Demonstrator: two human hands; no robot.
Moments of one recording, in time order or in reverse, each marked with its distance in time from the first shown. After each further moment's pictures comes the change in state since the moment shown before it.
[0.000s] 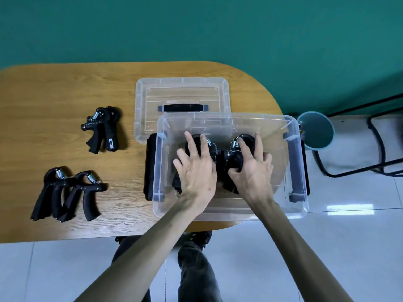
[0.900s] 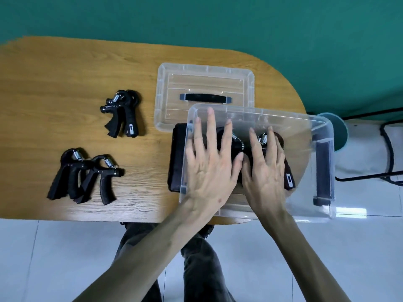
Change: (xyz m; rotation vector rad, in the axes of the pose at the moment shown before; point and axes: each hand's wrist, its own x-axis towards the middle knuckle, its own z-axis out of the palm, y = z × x) left_hand -0.017 -0.032 -0.038 0.030 0.185 0.194; right_hand -0.025 -0.040 0.011 -0.013 0.184 -0.211
